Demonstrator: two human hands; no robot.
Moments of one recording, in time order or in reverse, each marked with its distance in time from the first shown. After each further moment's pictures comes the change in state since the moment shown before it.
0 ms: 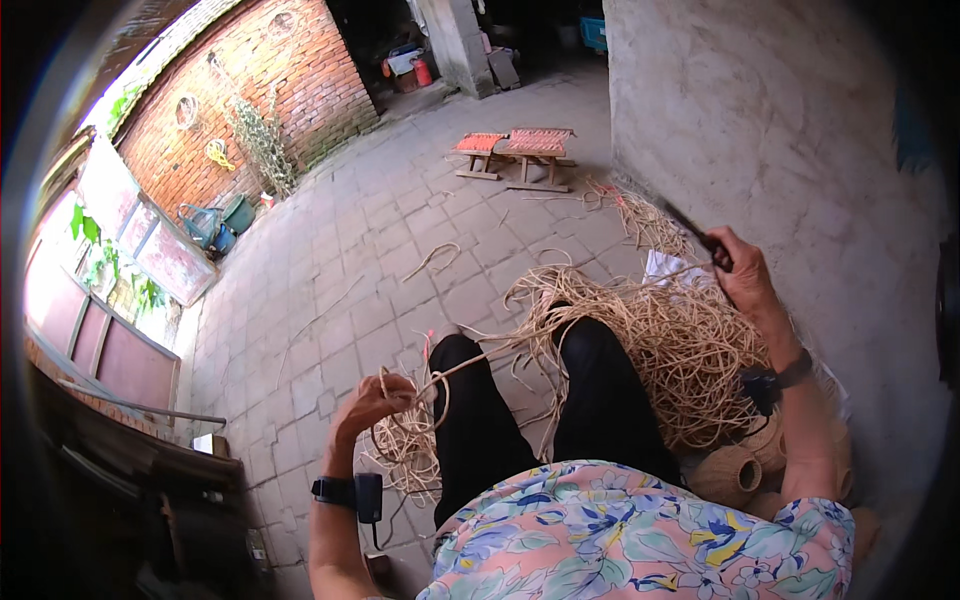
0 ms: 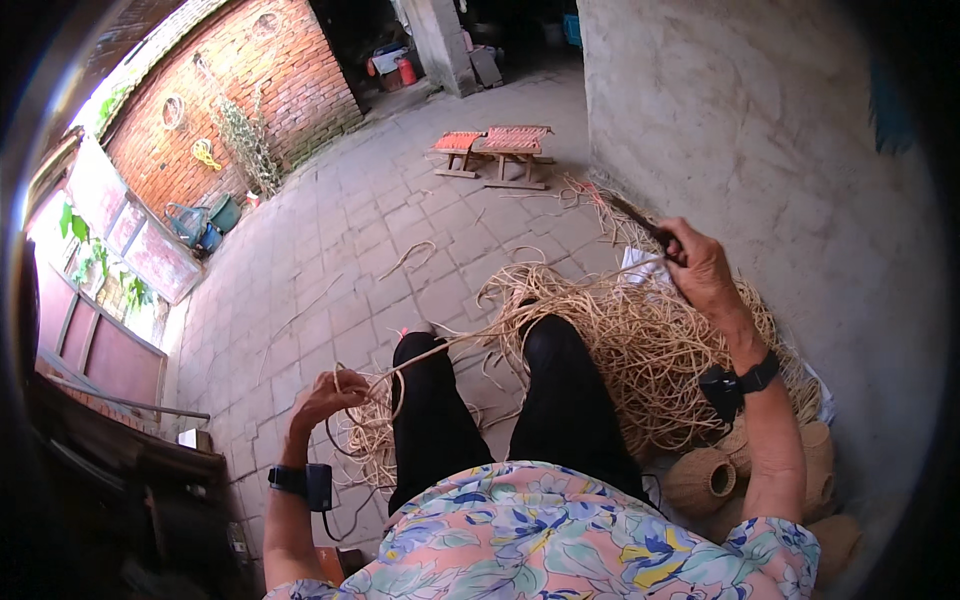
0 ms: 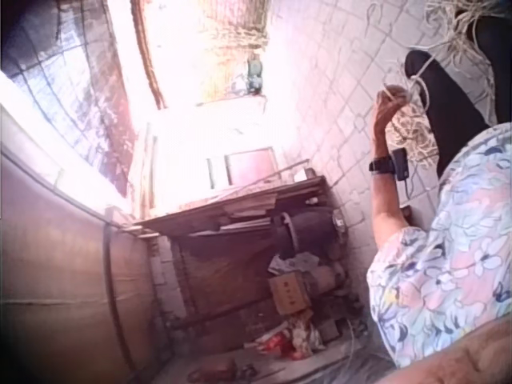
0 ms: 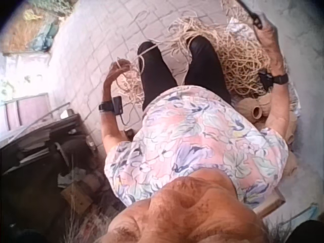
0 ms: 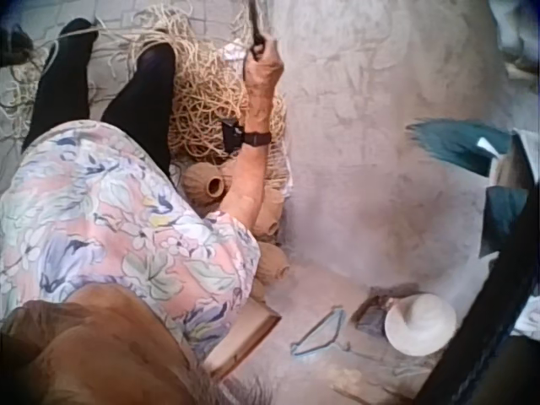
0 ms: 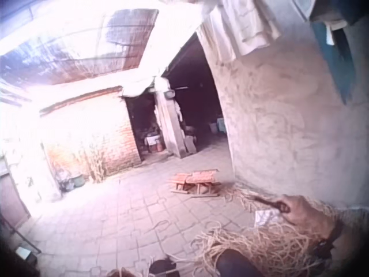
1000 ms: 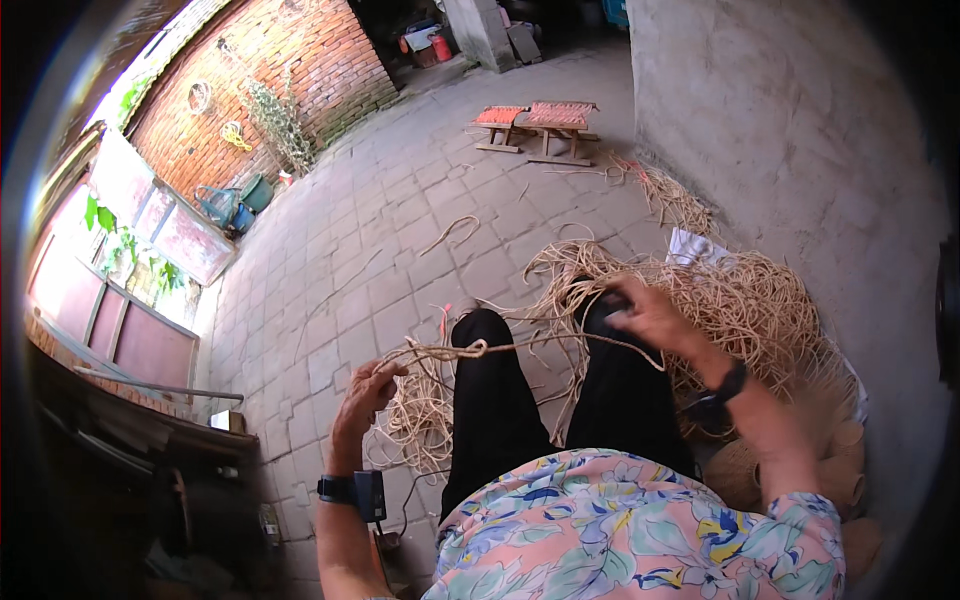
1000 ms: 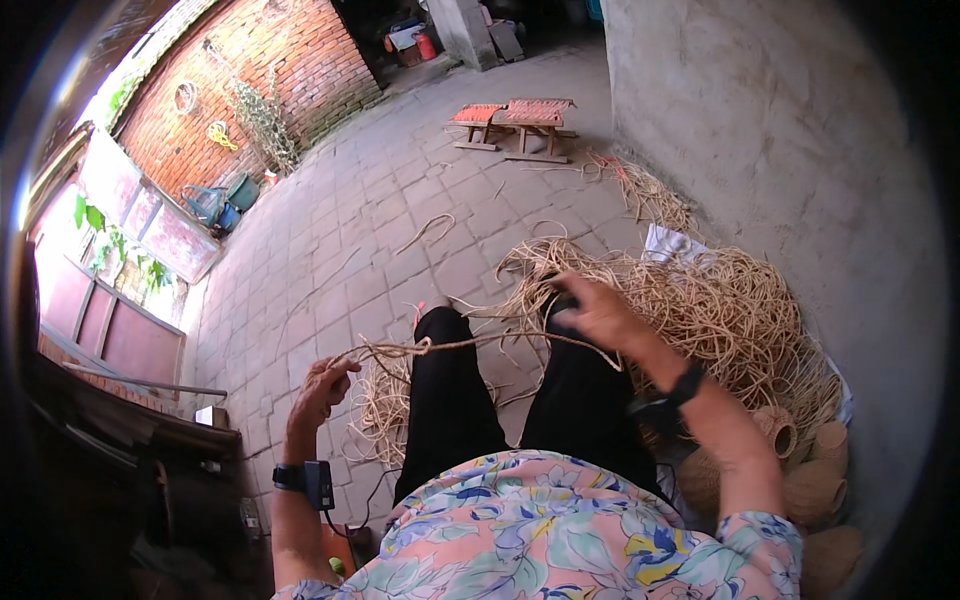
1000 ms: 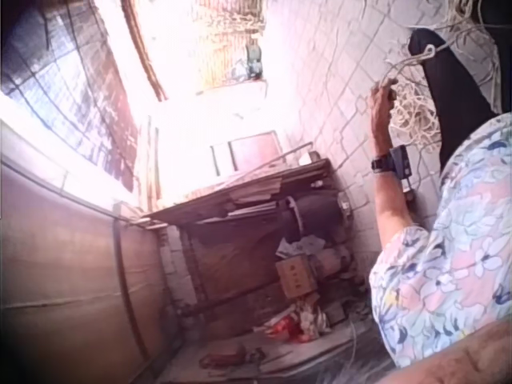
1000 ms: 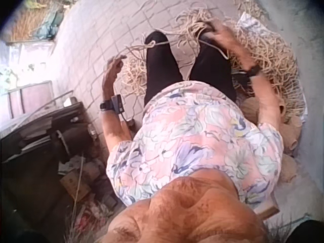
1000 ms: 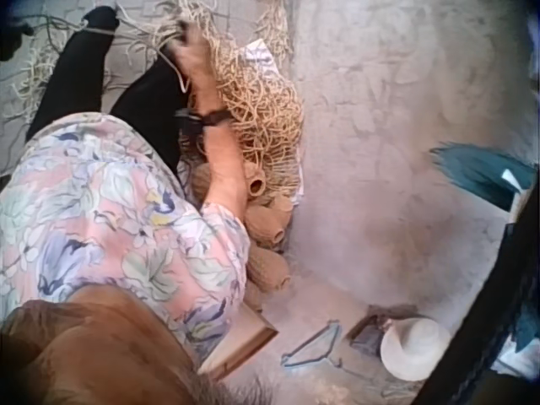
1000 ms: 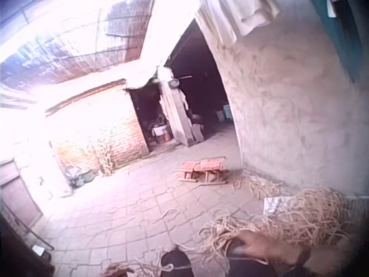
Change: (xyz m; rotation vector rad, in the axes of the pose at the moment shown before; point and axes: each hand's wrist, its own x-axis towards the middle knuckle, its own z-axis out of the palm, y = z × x) left_hand -0.029 0.030 0.014 -0.411 0.300 -0.382; right_hand -0.037 -0.034 0.154 0.484 -0.459 0.049
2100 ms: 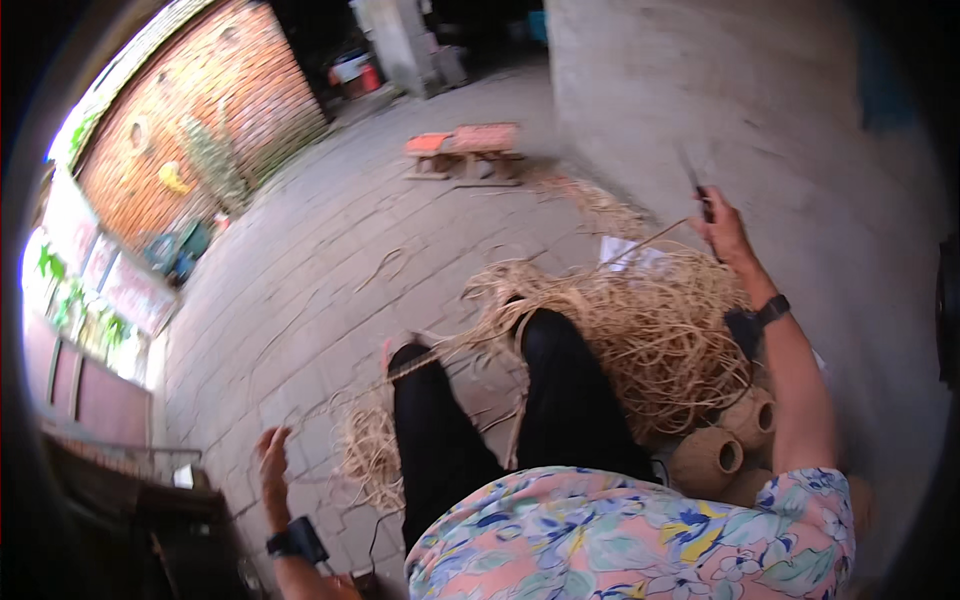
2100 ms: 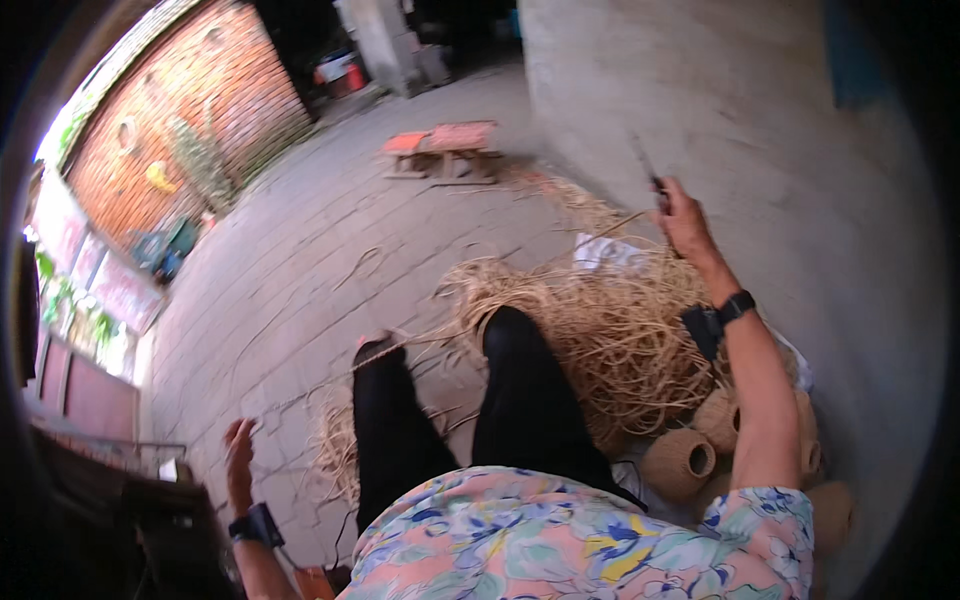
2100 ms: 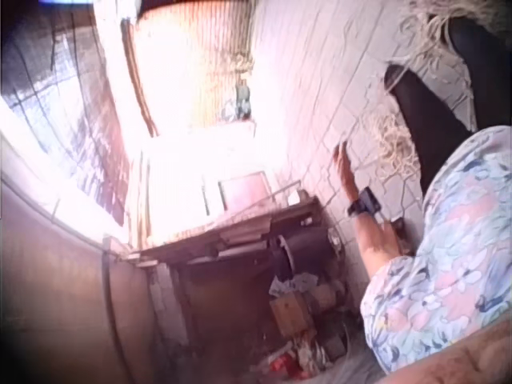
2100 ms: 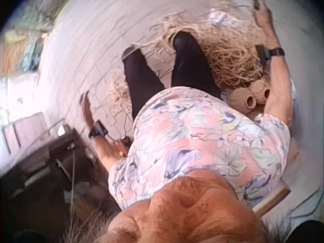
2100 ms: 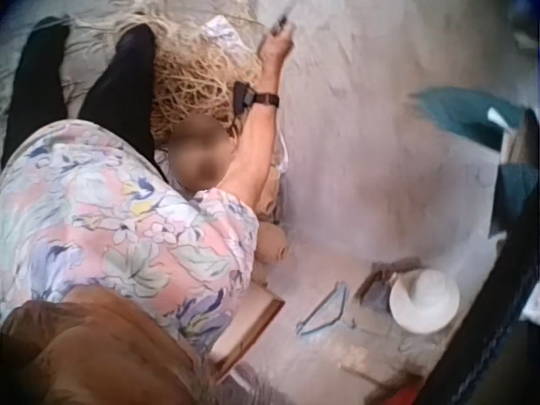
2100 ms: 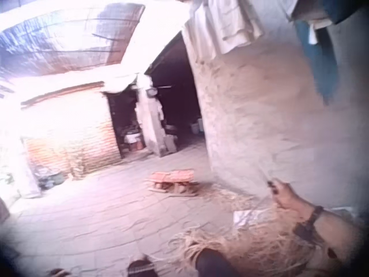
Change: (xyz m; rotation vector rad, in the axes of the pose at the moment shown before) left_hand 0.017 -0.122 -0.110 -0.032 0.444 0.227; right_hand -0.046 0.057 -0.228 -0.328 0.628 0.262
